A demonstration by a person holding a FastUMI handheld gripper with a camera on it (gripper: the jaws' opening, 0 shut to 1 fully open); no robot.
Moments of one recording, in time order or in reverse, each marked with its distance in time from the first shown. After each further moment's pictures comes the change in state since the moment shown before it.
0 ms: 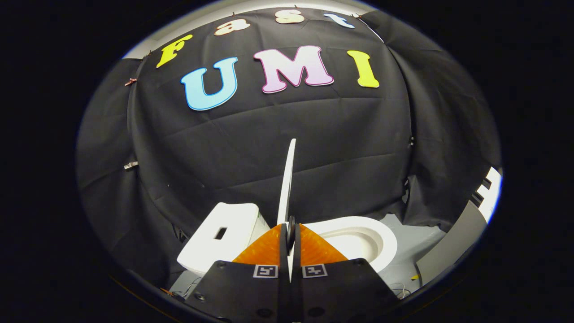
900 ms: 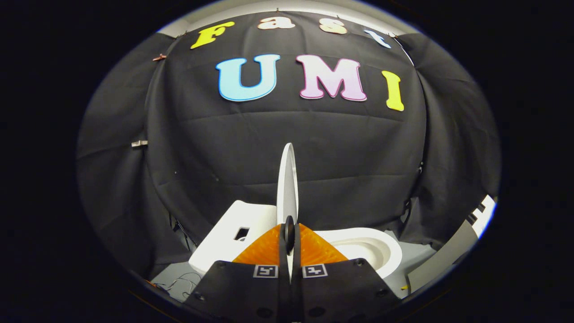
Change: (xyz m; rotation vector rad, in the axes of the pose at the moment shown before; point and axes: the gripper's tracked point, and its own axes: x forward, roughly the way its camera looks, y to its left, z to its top) arm 0.003 0.113 -0.017 -0.192 -0.065 0.001
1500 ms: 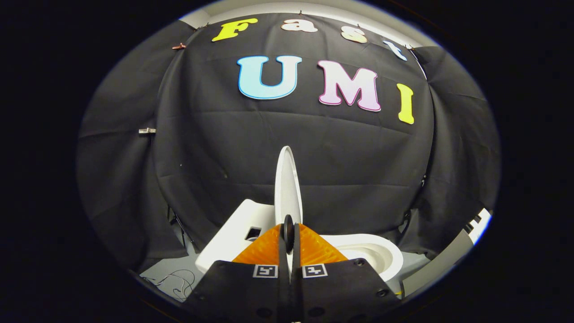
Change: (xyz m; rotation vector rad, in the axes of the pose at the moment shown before) arm 0.004 0.049 -0.008 -0.071 -0.018 0.011
